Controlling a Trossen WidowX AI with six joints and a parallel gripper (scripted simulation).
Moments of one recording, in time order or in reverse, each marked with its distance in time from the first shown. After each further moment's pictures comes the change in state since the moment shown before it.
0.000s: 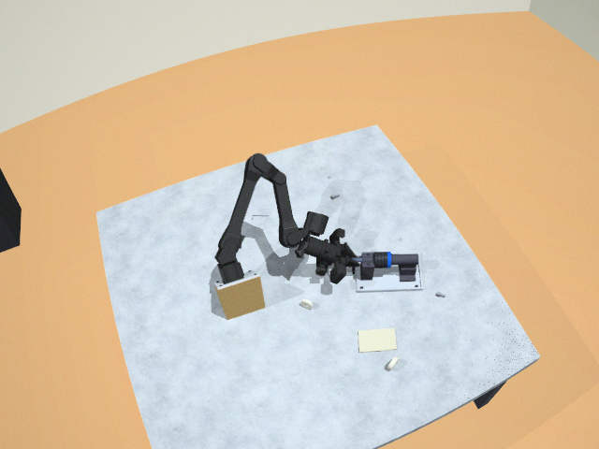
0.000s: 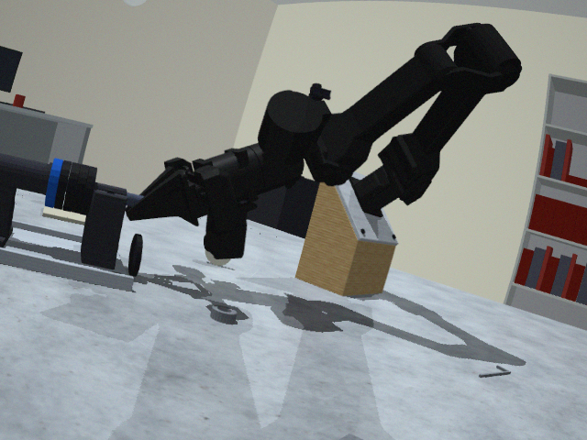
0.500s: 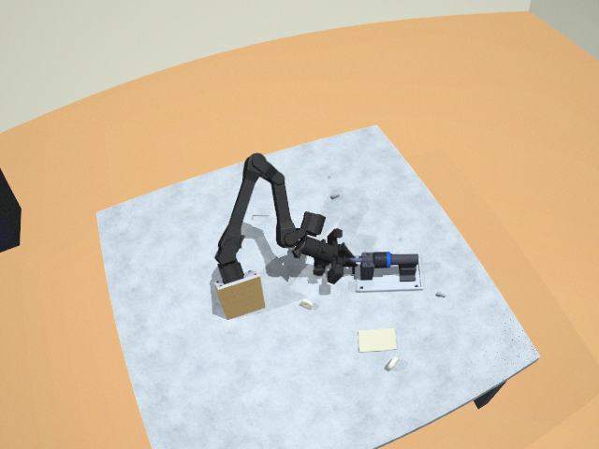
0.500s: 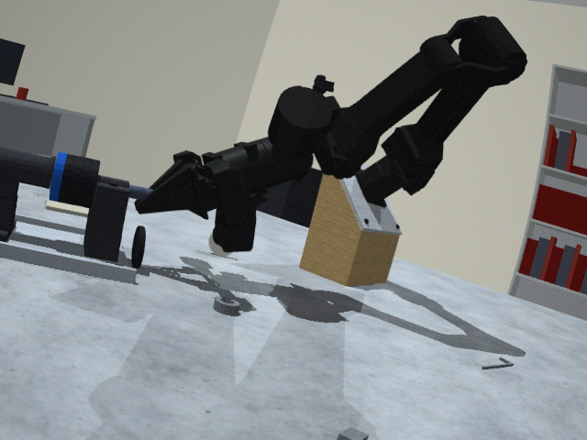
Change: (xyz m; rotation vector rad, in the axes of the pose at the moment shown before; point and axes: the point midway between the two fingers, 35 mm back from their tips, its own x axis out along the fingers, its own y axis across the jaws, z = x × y) arm -0.007 0.000 0.005 0.001 0.009 0.004
